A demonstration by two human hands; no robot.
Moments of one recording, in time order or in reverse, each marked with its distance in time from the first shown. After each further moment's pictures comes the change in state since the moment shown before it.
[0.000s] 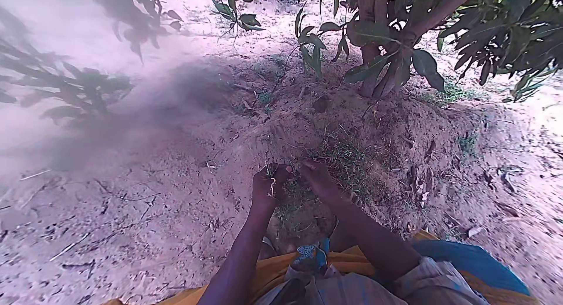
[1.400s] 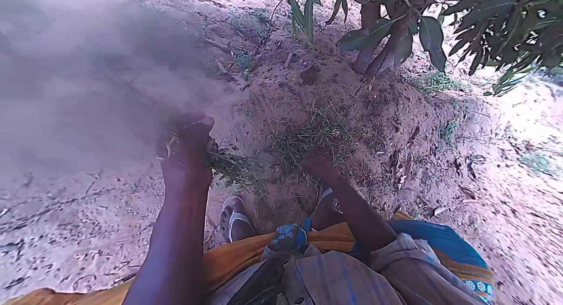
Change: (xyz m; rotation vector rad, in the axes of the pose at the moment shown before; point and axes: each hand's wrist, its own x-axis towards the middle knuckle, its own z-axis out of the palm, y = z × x) left_hand 0.025 0.012 -0.051 -0.191 0.330 0.033; right_hand 0.036 0.082 -0.046 -0.986 -0.350 0.414
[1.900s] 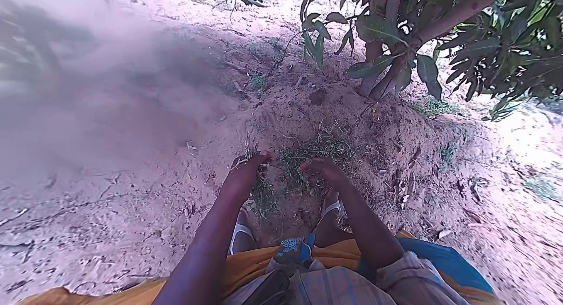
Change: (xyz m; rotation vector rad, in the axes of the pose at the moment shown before) left_hand -0.016 -0.019 0.021 0.190 -0.310 -0.375; right_hand -0.019 -0.002 -0.025 0.982 0.051 -0.227
